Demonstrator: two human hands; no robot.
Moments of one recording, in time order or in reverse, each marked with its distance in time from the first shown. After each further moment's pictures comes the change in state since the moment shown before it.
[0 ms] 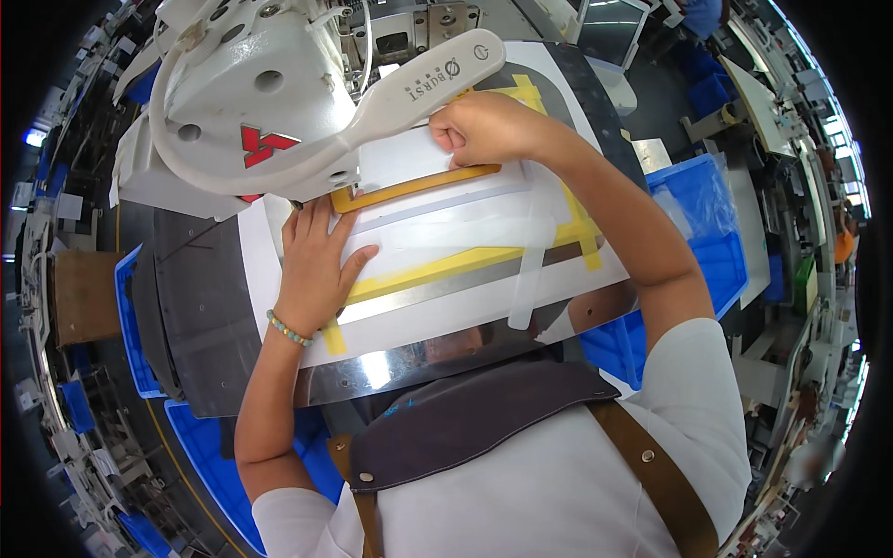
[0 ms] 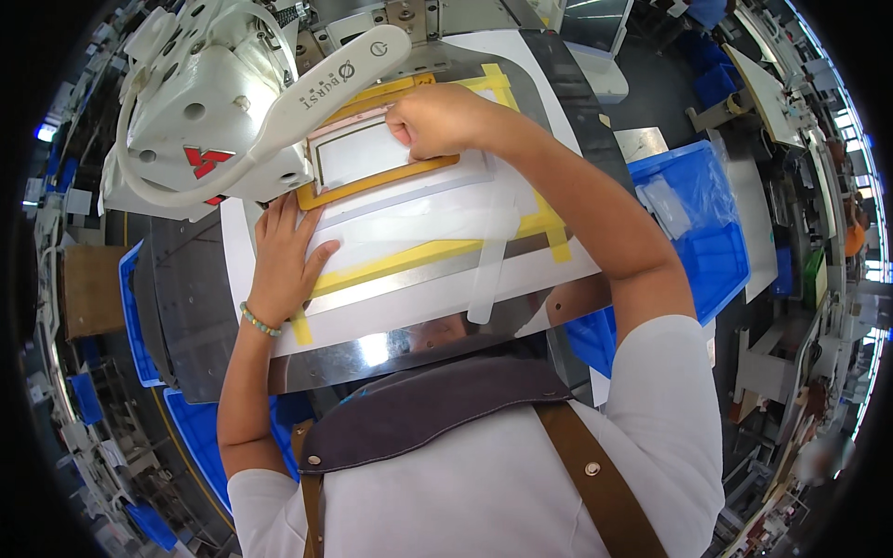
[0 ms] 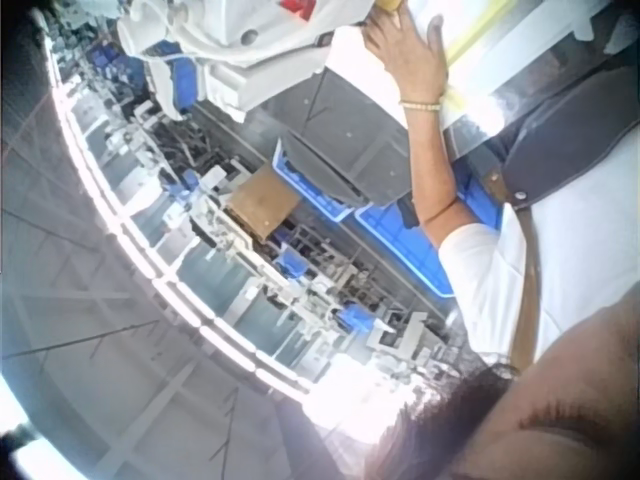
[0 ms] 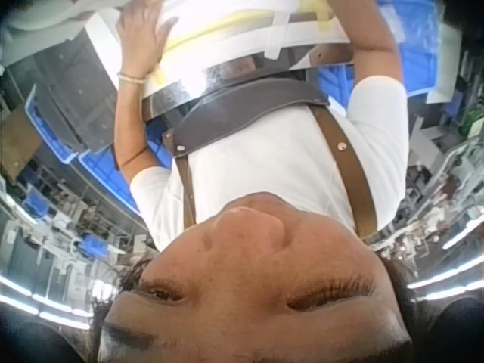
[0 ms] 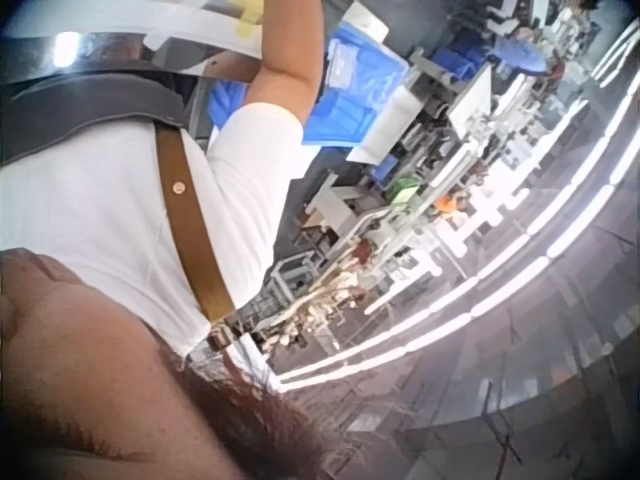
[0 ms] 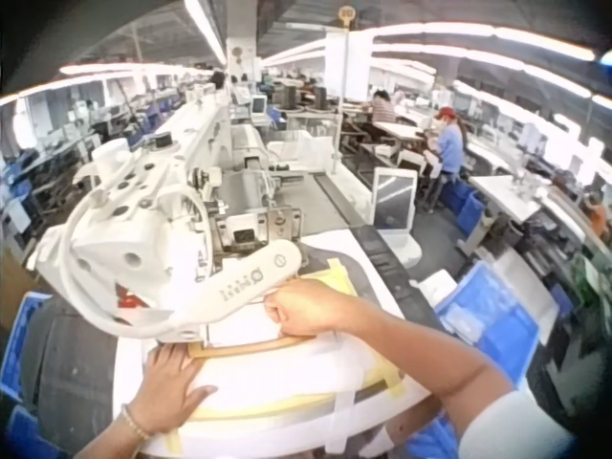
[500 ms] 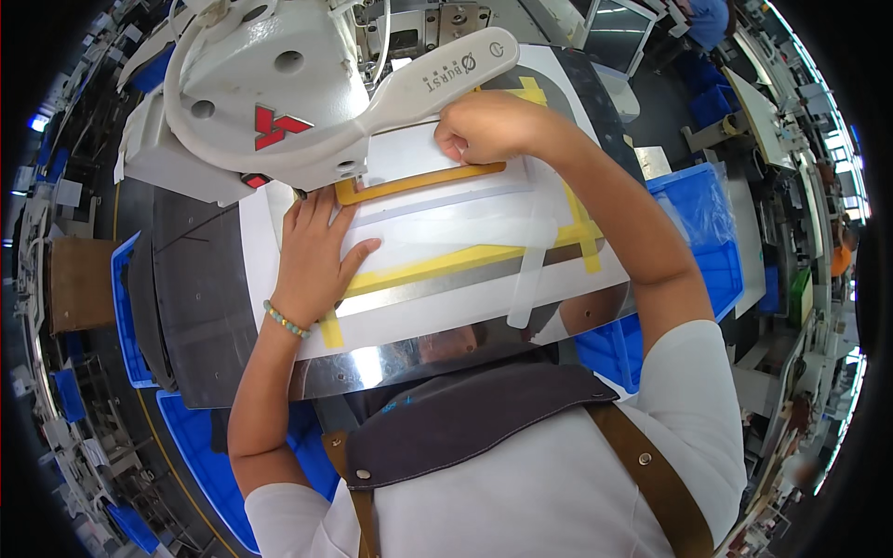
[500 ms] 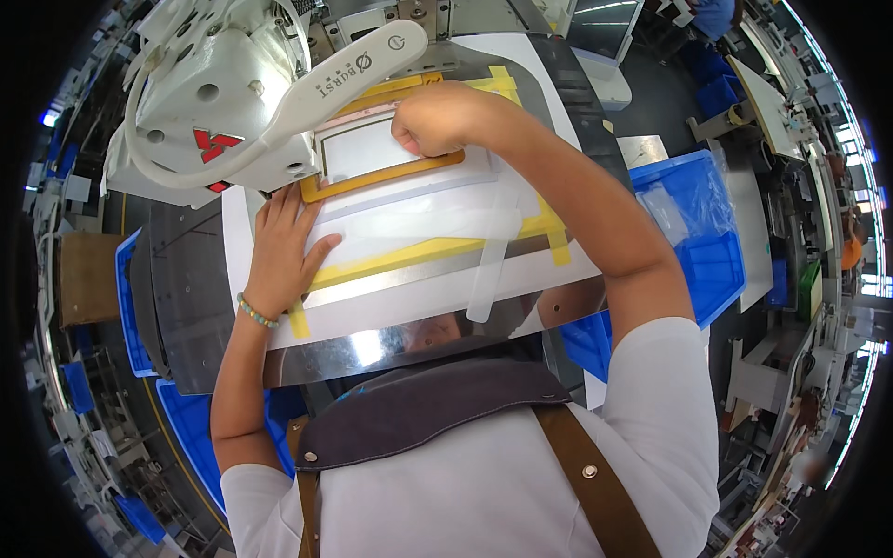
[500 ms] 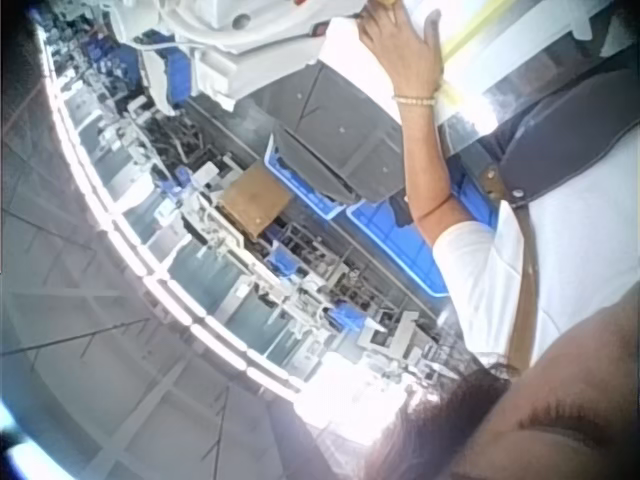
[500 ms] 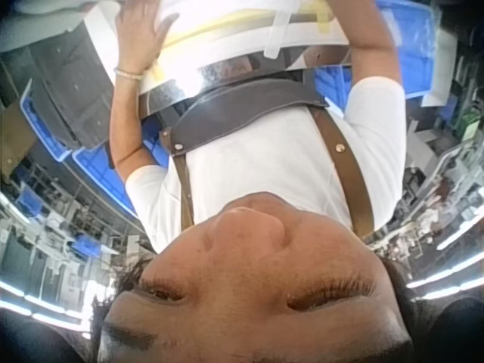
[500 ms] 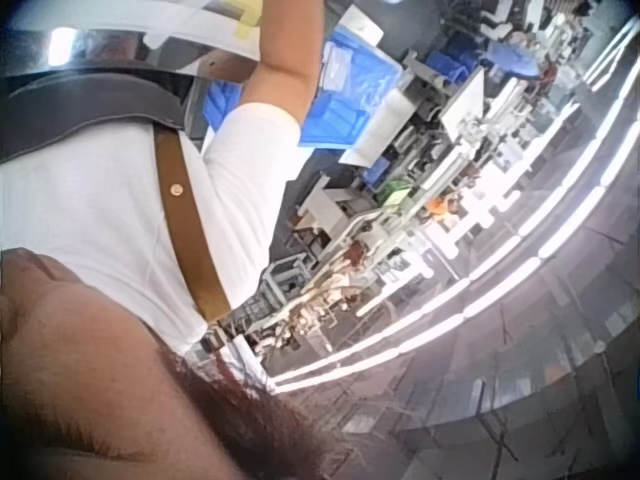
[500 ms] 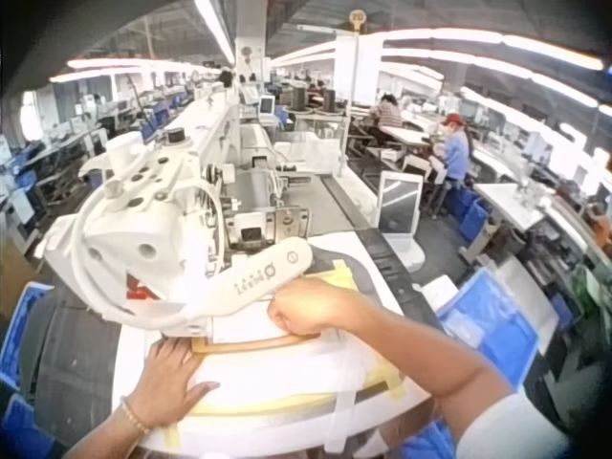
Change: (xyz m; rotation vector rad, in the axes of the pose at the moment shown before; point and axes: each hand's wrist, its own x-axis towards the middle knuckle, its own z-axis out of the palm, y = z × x) left_hand 0.002 -0.001 -0.001 -0.006 -0.016 0.008; right_hand 0.005 -0.006 -0.005 -0.214 -0.133 -0.038
